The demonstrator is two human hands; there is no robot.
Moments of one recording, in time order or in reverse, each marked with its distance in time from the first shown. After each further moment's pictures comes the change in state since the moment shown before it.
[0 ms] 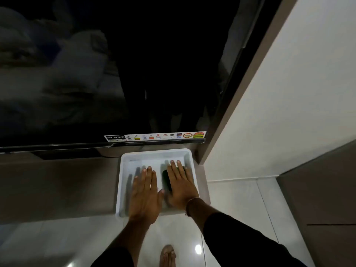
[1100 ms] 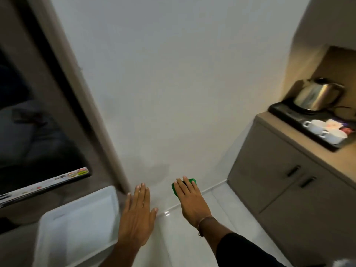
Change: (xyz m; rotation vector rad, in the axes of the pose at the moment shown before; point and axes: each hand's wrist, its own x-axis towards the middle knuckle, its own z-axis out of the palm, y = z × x) left_hand -0.046 0.236 -0.099 -0.069 0.179 0.442; right_hand -0.238 0.201 -0.158 -0.207 0.415 0.173
